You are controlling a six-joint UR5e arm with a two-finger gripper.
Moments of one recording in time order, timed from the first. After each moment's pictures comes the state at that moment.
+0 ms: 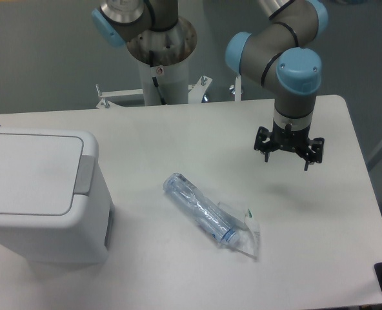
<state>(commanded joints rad) 2.72 -1.87 -1.77 -0.89 1.58 1.09</state>
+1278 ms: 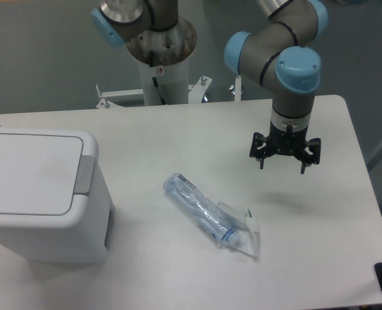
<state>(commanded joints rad) 2.70 -1.85 -1.75 -0.89 1.44 0.79</state>
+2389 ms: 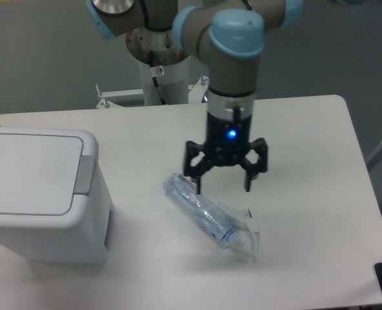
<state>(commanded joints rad) 2.41 -1.72 -1.61 -0.89 1.28 0.31</state>
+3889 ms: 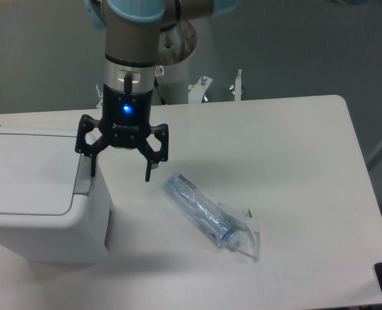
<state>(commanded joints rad) 2.24 -1.67 -1.64 -0.87 1.27 0.16</state>
